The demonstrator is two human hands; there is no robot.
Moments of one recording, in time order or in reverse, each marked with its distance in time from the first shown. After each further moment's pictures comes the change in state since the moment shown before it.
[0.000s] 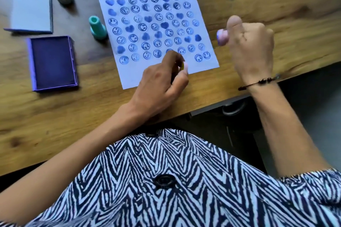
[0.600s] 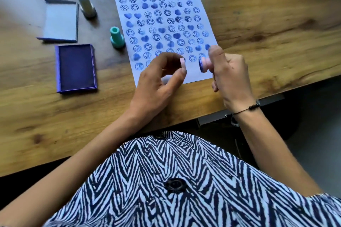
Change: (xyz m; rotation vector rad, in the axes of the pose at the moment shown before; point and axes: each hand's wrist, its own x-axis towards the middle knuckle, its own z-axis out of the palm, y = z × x) left_hand -0.008 -0.008 -0.019 -0.307 0.131 -0.103; right_hand -0.042 -0.019 0.029 0.535 -0.211 0.104
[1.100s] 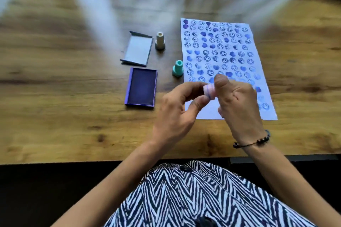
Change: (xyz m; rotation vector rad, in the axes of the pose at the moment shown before) left_hand -0.017 0.015 -0.046 0.008 0.246 0.054; right_hand -0.006 -0.040 0.060 0.042 -0.257 -0.260
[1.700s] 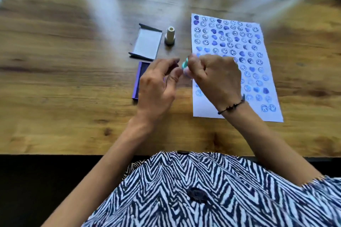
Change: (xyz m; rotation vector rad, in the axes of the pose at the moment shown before) left_hand 0.024 -0.010 -0.045 0.432 0.254 0.091; right_hand 0.047 -0.016 0.047 -0.630 0.049 -0.192
